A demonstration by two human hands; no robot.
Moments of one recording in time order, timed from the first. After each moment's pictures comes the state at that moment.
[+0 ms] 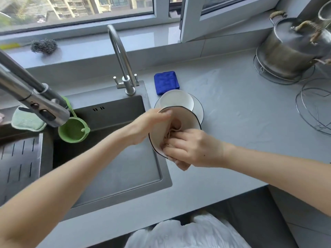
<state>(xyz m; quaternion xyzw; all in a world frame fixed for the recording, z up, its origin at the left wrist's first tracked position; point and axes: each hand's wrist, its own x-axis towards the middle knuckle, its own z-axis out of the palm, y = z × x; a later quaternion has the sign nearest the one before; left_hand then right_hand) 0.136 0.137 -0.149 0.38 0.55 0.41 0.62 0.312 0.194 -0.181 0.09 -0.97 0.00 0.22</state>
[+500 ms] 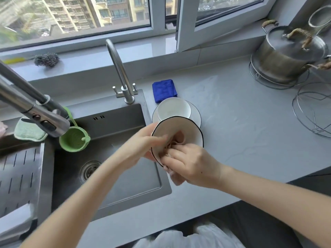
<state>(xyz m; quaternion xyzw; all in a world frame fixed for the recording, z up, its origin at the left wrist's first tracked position) 0.155 0.104 -0.136 0.35 0.58 0.41 0.61 0.320 0.163 -0.178 -0.01 -0.97 0.05 0.26</state>
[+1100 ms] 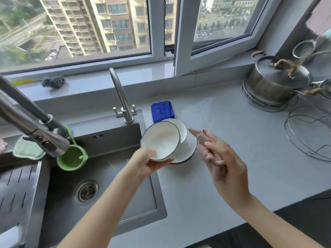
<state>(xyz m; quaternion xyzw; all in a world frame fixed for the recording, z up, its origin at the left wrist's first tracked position) 0.163 0.142 -0.155 -0.08 0.60 0.54 0.59 0.368 0.191 -0.153 -0.24 -0.81 0.28 0.46</state>
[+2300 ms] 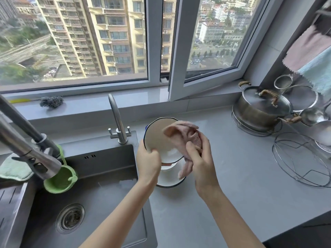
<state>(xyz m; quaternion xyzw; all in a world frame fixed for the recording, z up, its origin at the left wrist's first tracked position) 0.191 0.185 -0.130 0.18 0.71 0.63 0.27 0.308 0.222 -0.123 -0.40 -0.54 0.61 0.41</state>
